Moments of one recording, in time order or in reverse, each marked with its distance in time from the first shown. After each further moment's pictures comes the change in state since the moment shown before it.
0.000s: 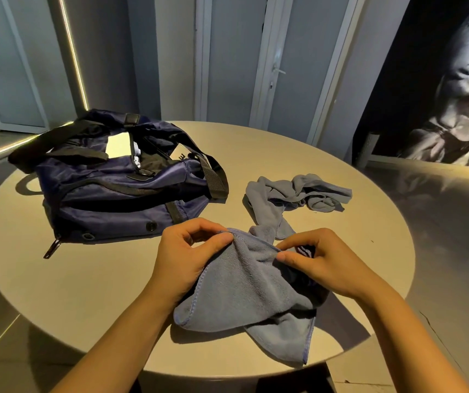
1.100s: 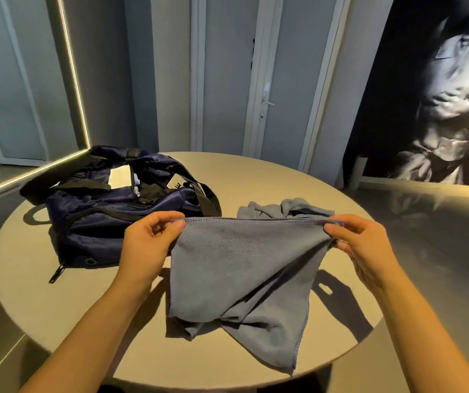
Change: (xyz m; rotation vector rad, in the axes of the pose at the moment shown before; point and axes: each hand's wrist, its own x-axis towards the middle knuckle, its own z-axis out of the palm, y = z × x) left_hand 0.030 0.027 -0.033 0.070 0.235 -0.044; right_hand -0.004 0.024 -0.066 0.554 0.608 0.227
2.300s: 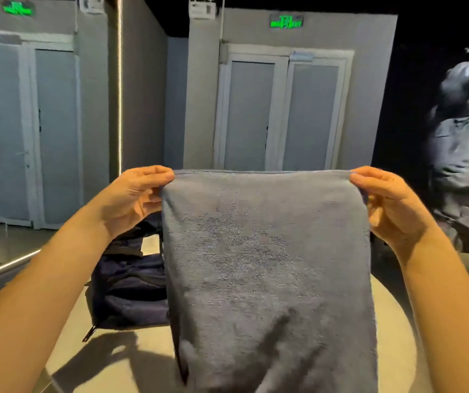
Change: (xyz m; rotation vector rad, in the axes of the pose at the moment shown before) left_hand 0.054 0.207 -0.074 -0.197 -0.350 0.104; right_hand 0.008 -0.205 -0.007 0.318 -0.363 -0.398
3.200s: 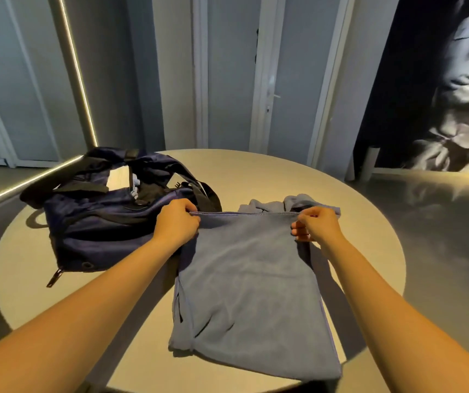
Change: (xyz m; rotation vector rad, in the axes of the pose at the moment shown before) left_hand 0.043 -0.254 0.064 0.871 0.167 -0.296; right_hand -0.021 0.258 -0.026 -0.513 0.353 0.730
